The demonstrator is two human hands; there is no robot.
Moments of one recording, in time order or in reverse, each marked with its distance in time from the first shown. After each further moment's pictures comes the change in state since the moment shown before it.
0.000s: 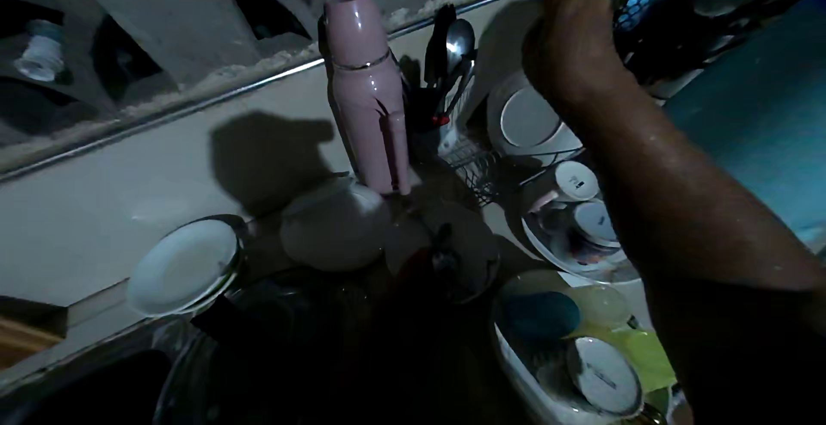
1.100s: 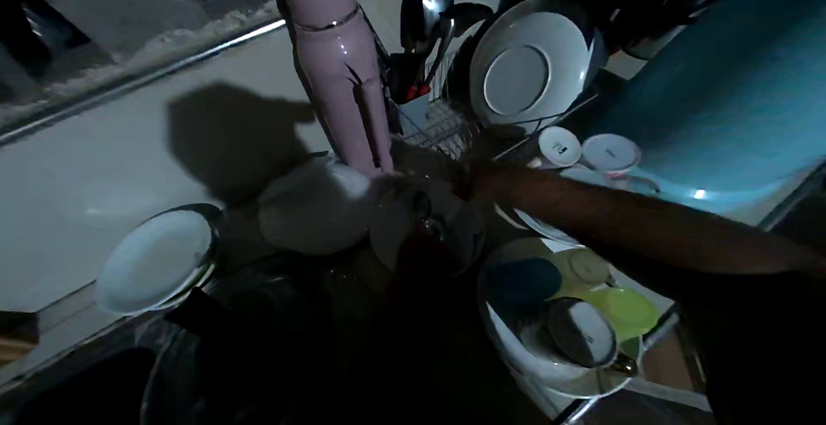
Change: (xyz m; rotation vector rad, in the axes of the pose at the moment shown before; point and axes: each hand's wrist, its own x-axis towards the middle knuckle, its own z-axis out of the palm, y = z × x) left_hand 0.014 0.004 0.032 -0.053 0.071 -0.090; right_hand -0.107 0.026 0.097 -0.069 -0.954 -0.066
